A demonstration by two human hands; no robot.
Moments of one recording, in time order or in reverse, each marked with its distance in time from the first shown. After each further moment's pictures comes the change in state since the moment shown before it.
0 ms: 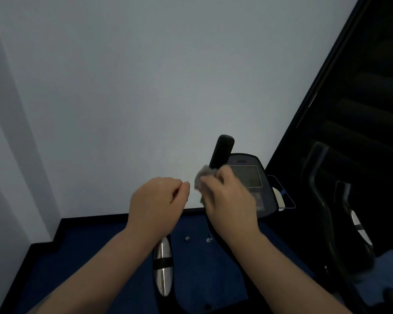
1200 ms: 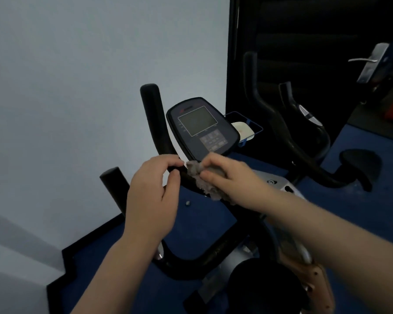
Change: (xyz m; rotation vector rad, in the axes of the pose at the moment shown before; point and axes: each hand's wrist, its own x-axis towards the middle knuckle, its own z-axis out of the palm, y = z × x) left_hand -0.036 0.025 0.023 -0.274 -0.184 0.293; right_hand -0.087 0.039 -0.029 0.654 -0.306 0.477
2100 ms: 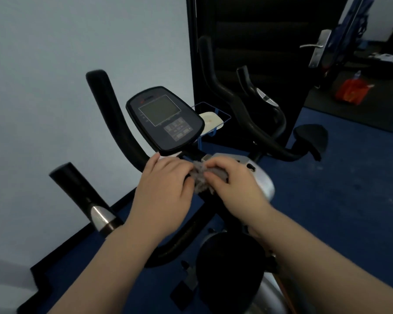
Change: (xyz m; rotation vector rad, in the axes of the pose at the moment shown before) left_hand -0.009 0.033 0.036 0.311 -0.491 0.230; right_hand -0.078 0.005 0.000 0.012 0.381 0.232
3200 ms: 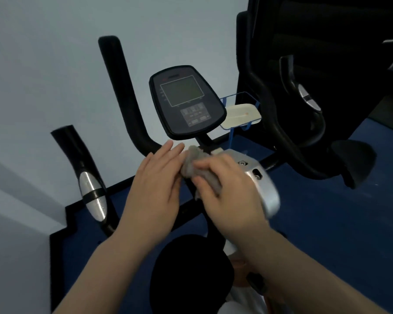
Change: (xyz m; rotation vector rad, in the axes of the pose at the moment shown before) left_hand -0.020 0.031 0.027 -0.145 0.186 -0.276; right_hand -0.003 0.013 -0.011 0.002 -0.142 -0.261
